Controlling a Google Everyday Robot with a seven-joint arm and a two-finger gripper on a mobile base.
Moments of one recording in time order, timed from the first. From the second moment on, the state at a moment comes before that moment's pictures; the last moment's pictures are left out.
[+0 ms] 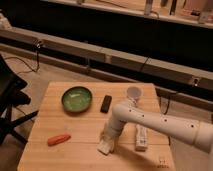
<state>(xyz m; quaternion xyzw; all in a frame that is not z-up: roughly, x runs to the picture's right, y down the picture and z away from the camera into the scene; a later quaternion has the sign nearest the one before) 0.004 0.276 0.796 -0.34 -0.31 -0.25 0.85</state>
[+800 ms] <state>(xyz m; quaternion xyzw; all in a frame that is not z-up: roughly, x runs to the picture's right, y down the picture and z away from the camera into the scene) -0.008 0.261 0.806 -0.34 -0.31 -0.25 0.85</state>
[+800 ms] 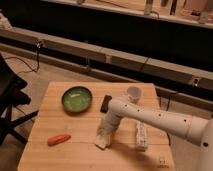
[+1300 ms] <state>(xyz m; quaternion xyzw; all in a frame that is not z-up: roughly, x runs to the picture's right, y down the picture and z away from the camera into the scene) -0.007 0.245 0.816 -0.33 -0.31 -0.23 0.86</state>
